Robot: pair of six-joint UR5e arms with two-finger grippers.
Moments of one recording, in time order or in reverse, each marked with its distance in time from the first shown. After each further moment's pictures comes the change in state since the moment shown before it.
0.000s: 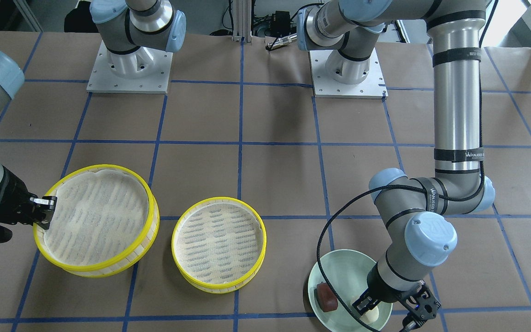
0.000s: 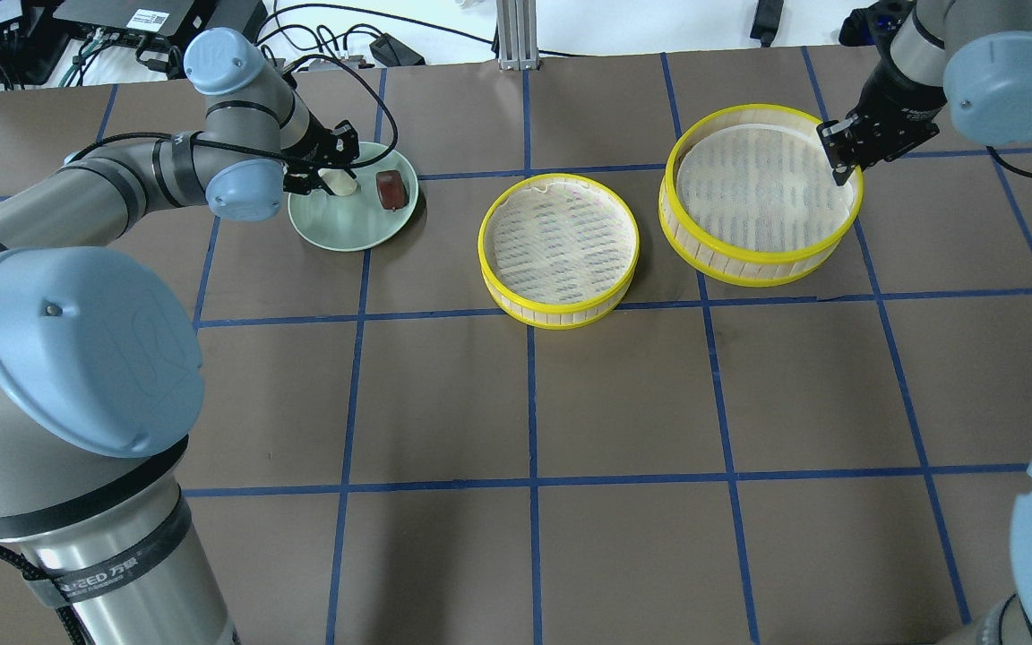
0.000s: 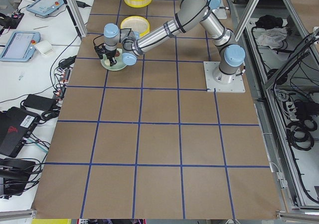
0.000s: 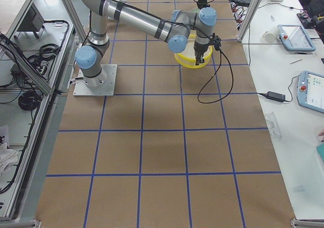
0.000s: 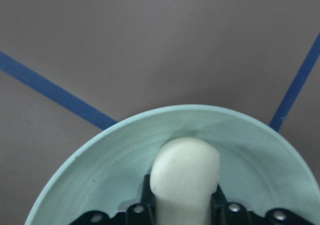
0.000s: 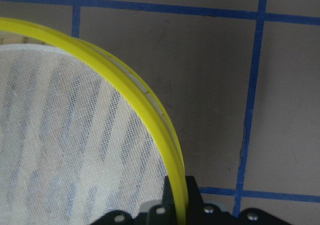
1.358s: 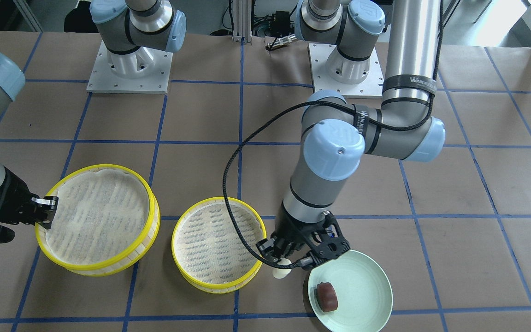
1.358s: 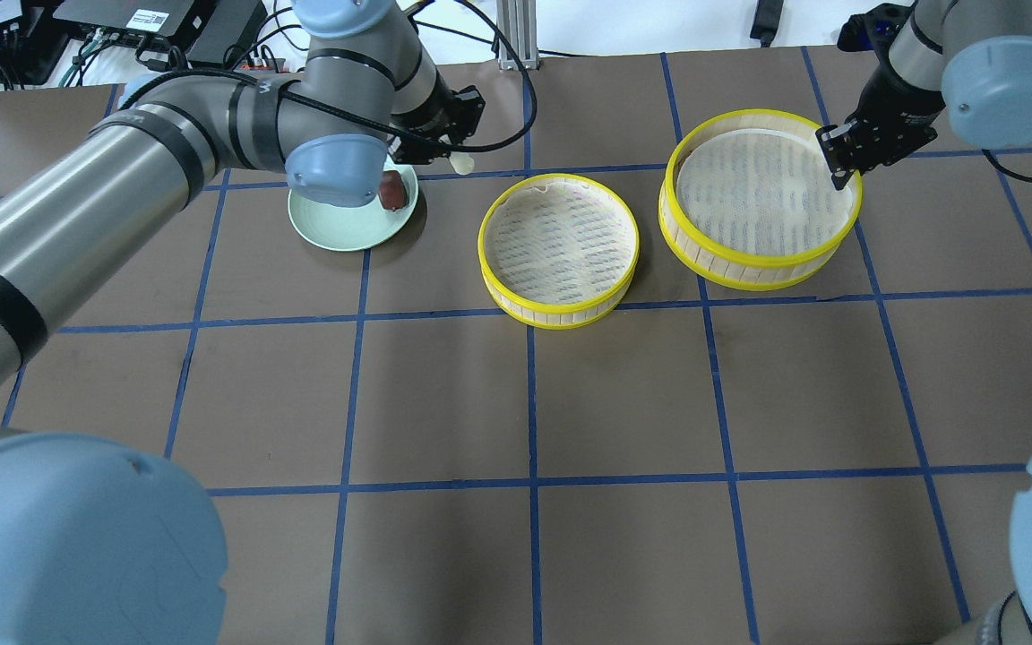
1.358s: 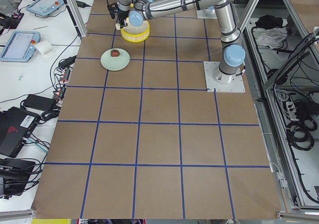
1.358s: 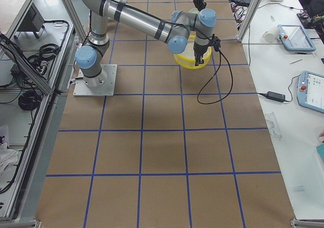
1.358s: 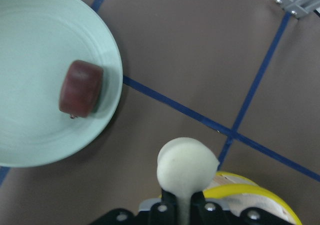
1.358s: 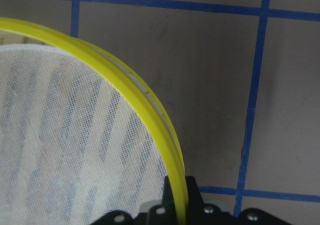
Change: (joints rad) left arm -0.279 0.222 -0.023 -0.142 -0.009 -0.166; right arm -0.002 0.003 0.006 0.000 0.001 -0.007
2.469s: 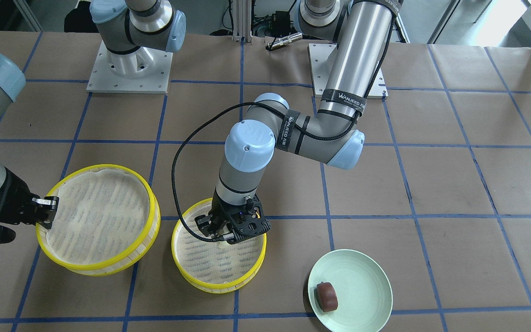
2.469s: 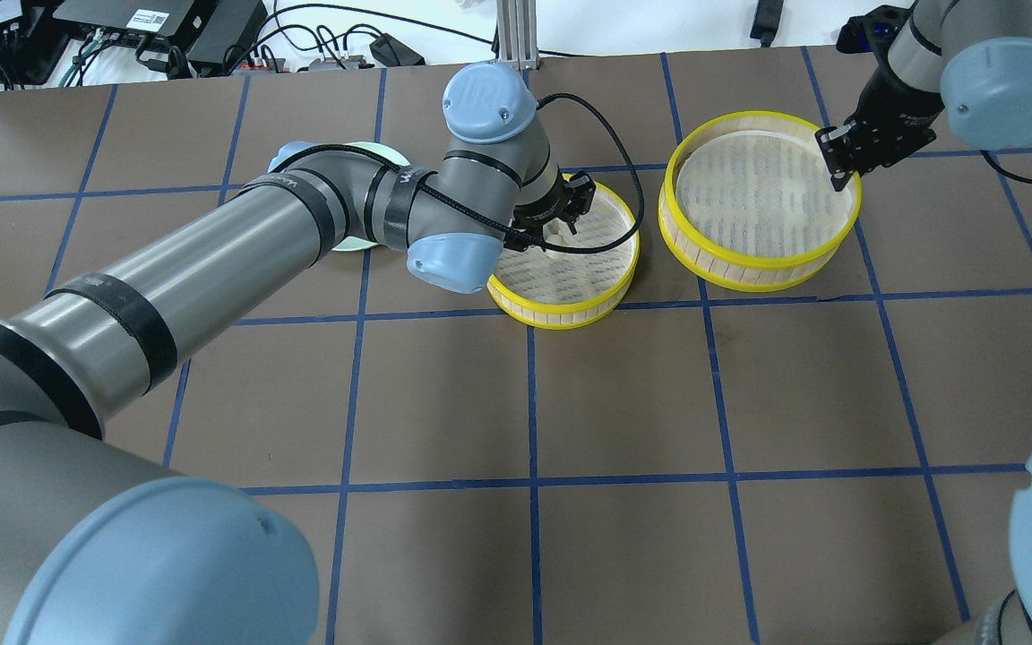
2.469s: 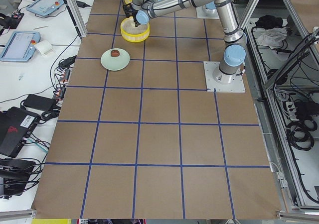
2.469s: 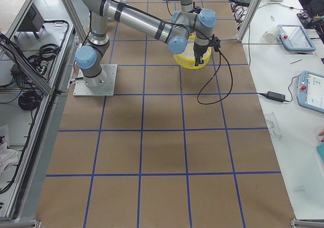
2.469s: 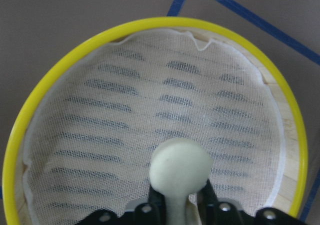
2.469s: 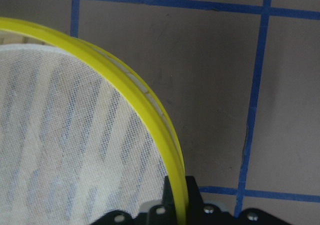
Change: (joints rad) left arm -0.179 -0.070 -0.077 0.090 -0.021 -0.146; right arm 0.000 0.002 0.002 0.000 0.000 -0.002
